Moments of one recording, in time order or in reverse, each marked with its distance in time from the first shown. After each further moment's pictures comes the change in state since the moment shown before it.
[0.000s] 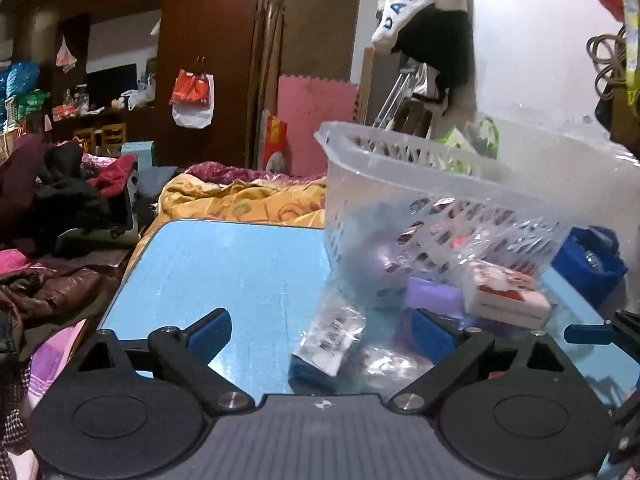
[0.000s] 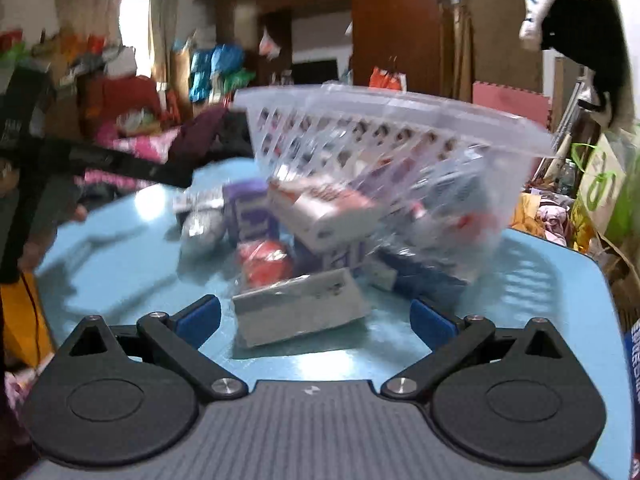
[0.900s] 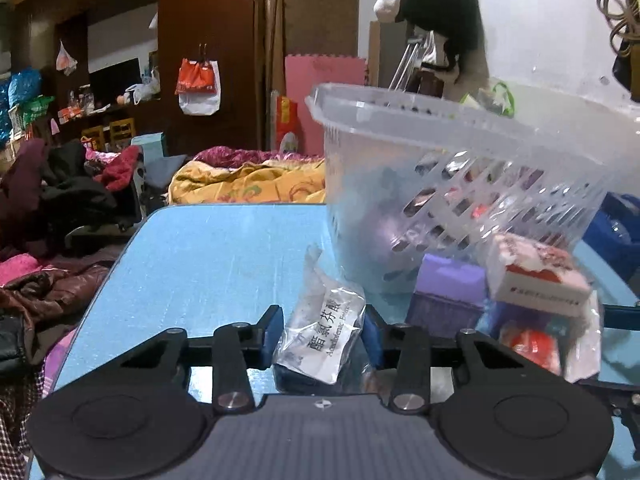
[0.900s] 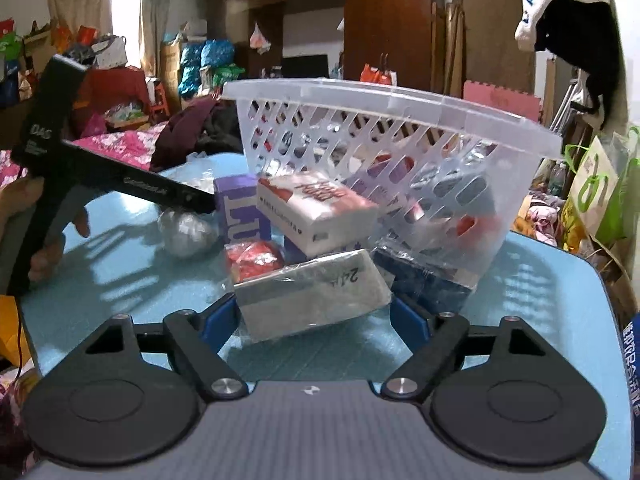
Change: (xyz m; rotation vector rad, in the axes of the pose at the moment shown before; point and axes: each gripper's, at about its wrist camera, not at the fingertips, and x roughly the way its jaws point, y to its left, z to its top) left arm 0.023 -0.025 -0.005 0.050 0.052 0.070; right arm -0.005 -0.006 -0.012 0.038 -0.043 -0.039
